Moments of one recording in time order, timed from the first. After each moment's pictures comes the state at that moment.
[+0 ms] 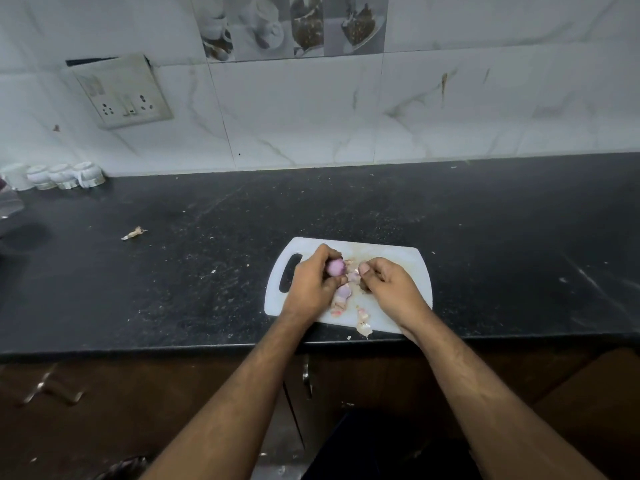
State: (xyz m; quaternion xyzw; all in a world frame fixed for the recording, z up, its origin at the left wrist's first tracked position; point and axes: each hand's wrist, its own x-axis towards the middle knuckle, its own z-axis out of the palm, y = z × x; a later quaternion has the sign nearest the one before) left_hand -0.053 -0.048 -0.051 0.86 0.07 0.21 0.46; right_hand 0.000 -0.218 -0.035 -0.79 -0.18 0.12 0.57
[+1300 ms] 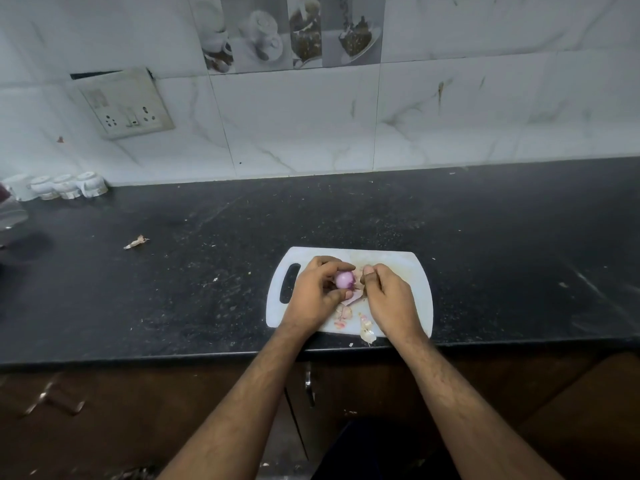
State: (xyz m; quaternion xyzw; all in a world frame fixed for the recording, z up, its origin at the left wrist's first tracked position) left_hand -0.063 -0.052 -0.043 0.85 0.04 0.19 0.48; right_hand -0.013 -0.207 -0.039 -0.84 -0.17 -0.01 0.51
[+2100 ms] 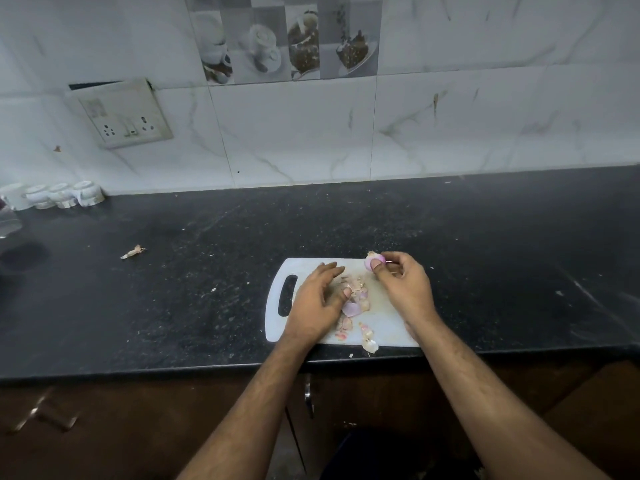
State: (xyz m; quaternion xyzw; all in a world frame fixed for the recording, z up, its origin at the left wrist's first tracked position) left_hand -0.064 -0.056 -0.044 0.87 0.09 0.16 0.45; right_hand 0.026 -0.216 -0.028 -0.77 -0.09 0.00 0.63
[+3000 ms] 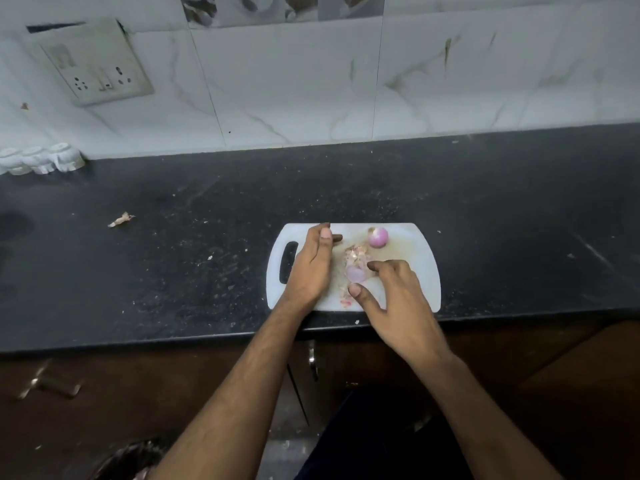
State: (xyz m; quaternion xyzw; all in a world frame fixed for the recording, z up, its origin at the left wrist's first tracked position) left_hand -0.064 -0.053 -0.041 0.78 0.13 0.15 0.59; right_hand -0.063 -0.230 -0.040 -0.91 -0.25 -0.02 0.34
